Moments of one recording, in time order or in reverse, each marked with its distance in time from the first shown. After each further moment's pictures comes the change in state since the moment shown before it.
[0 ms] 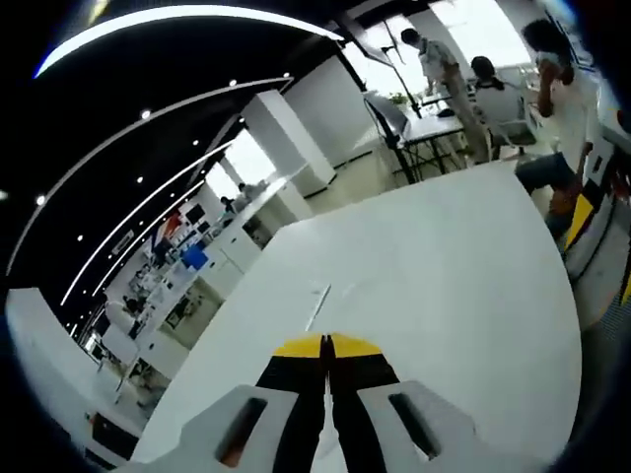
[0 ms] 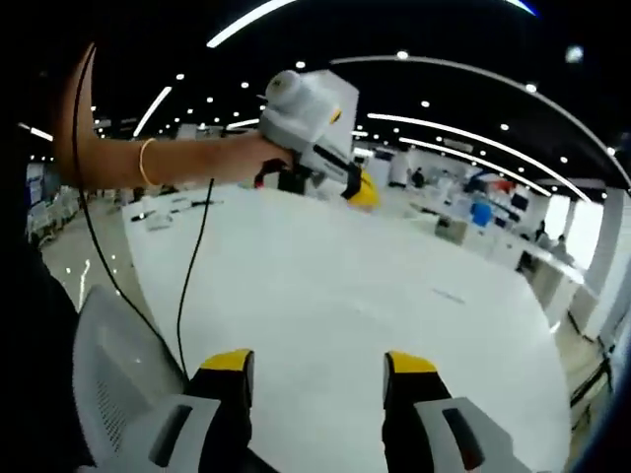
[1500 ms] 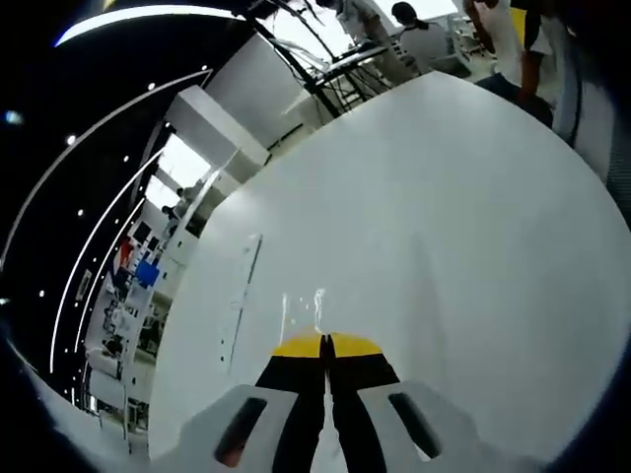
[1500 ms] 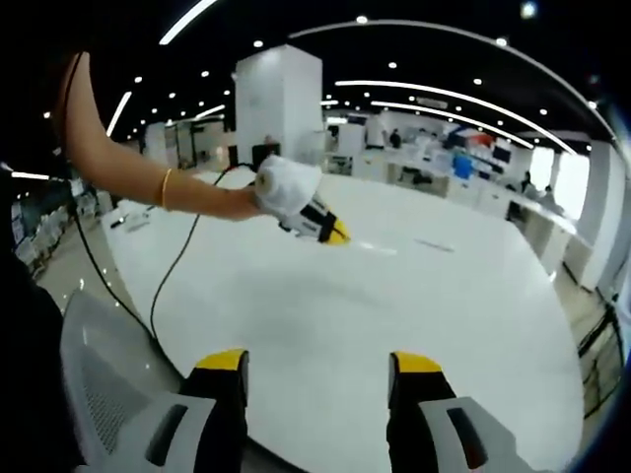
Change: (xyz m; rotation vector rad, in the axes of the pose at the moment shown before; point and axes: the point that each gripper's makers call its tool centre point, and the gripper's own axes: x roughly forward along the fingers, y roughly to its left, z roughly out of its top) left arm 0.093 -0.077 -0.133 0.240 0.127 -0.248; right arm 0.009 -0.022 -0.036 0.121 0.132 -0.031
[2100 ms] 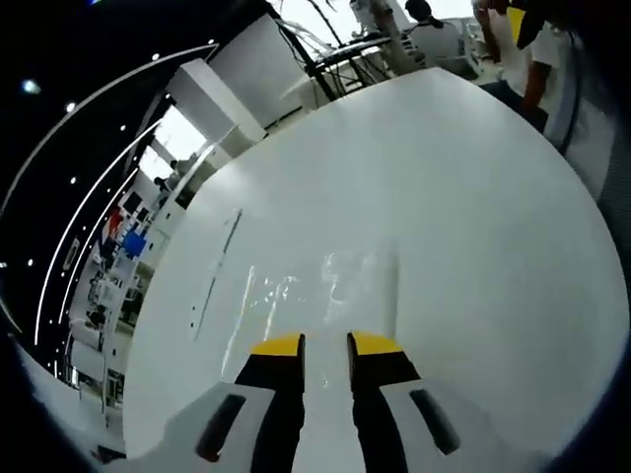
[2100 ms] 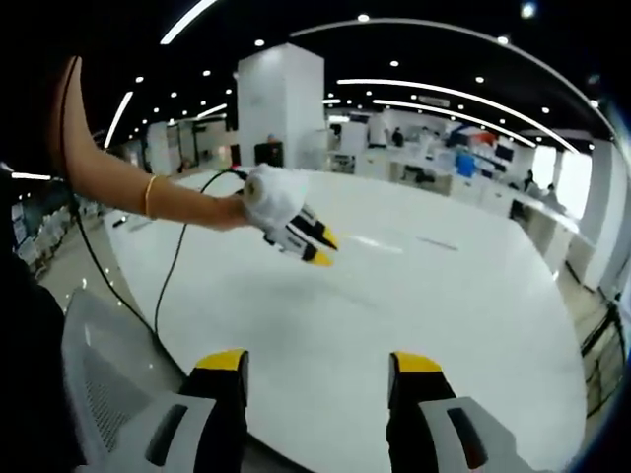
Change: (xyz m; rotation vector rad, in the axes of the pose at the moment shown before) left arm -0.018 -0.035 -0.012 -0.121 0.031 -0.041; right arm 0.002 0.006 -0.002 0.000 0.004 0.013
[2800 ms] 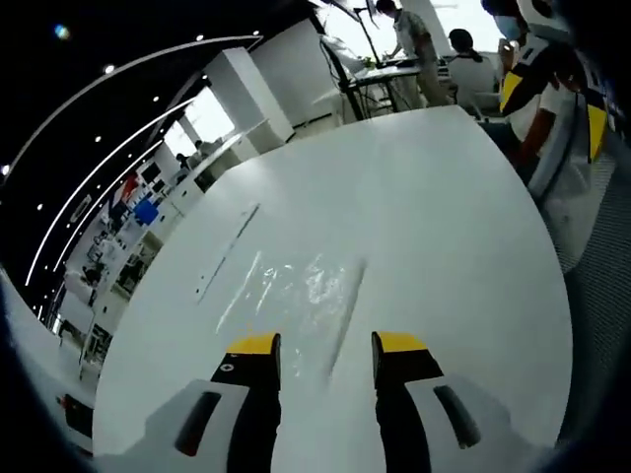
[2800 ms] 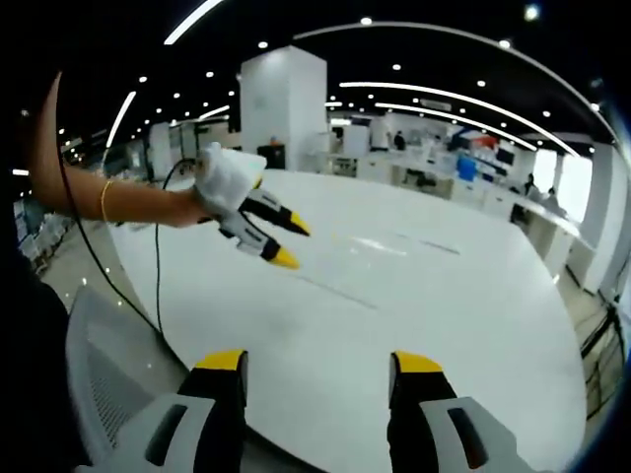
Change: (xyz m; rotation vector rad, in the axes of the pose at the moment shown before) left arm -0.083 -0.028 -0.001 -0.192 -0.032 0.046; right arm -0.005 0.010 -0.001 -0.014 -0.017 0.002
